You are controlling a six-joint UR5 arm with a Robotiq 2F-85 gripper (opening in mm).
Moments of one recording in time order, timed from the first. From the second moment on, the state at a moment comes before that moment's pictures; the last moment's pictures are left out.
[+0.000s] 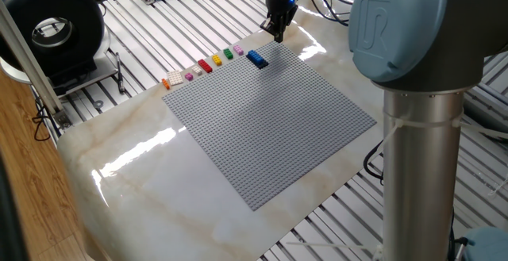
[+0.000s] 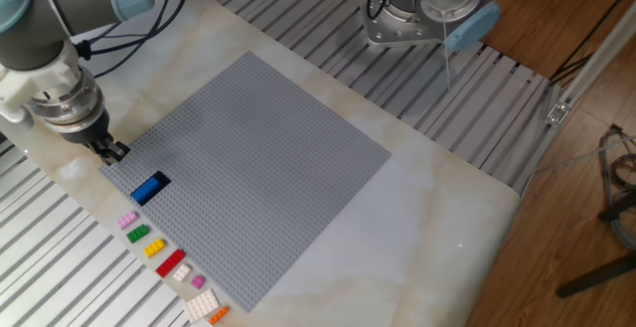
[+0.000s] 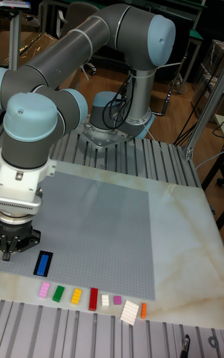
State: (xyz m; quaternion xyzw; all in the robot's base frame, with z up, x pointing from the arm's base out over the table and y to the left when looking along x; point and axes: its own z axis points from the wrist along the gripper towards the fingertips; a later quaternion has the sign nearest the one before) arm 0.685 -0.189 0.016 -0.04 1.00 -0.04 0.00
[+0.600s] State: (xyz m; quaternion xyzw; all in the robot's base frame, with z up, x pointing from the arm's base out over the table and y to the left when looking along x) arm 0.686 -0.191 0.016 -0.04 1.00 -0.05 0.00
